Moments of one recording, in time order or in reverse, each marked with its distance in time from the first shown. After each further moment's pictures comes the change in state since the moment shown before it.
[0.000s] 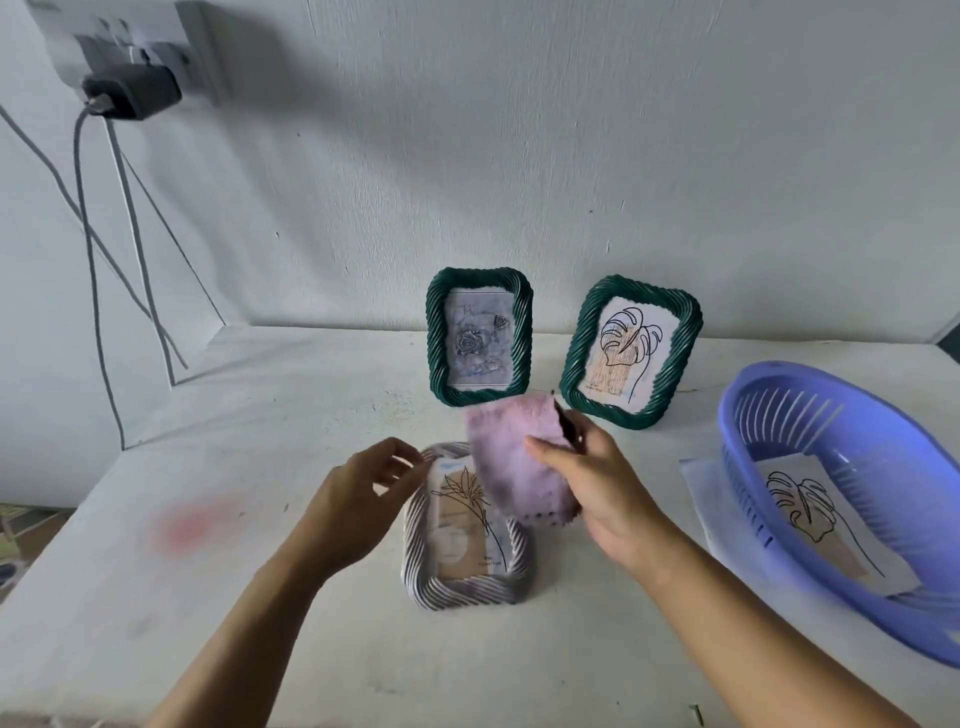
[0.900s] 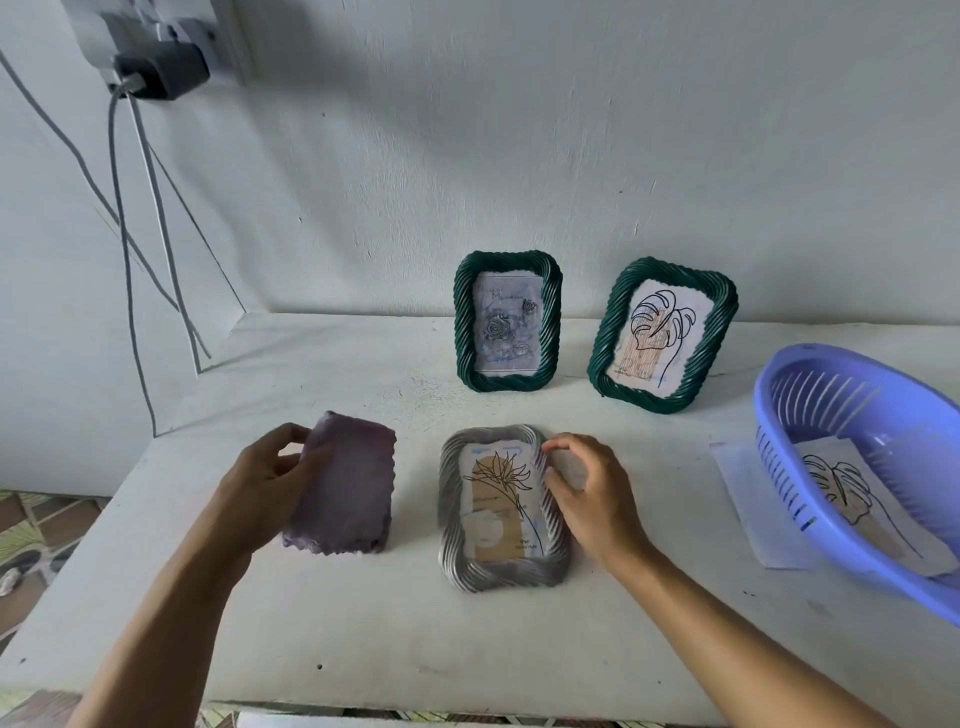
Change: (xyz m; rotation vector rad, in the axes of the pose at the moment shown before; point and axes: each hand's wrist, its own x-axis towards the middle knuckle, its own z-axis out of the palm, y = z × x) left_hand -0.029 -0.029 -0.082 -0.201 0.159 -0.340; right_hand 0.015 0.079 0.008 -0.785 0.234 -0.386
